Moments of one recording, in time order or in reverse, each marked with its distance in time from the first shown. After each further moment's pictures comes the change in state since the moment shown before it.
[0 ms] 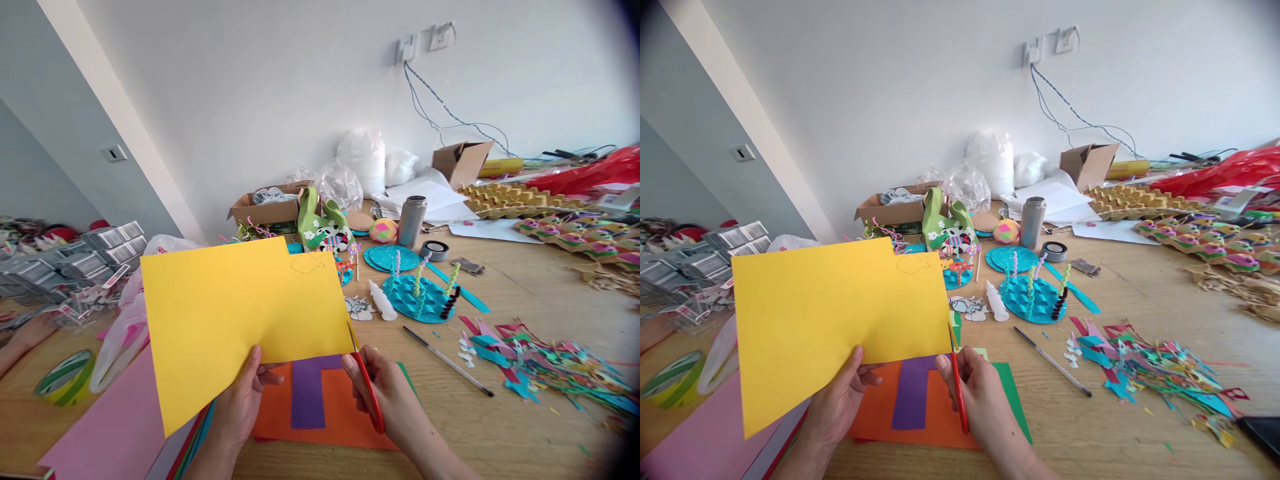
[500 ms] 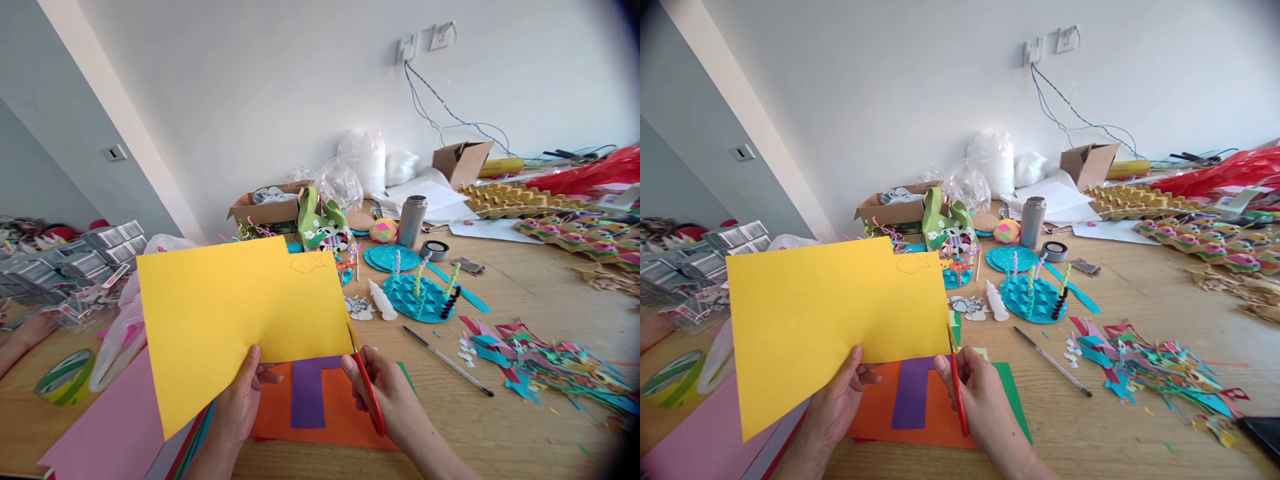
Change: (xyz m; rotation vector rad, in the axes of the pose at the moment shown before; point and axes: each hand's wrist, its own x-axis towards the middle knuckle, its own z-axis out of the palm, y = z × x) left_hand 0.000 0.000 0.000 -0.004 0.037 0.036; right_hand 0.000 0.000 -0.001 -0.034 0.002 -0.040
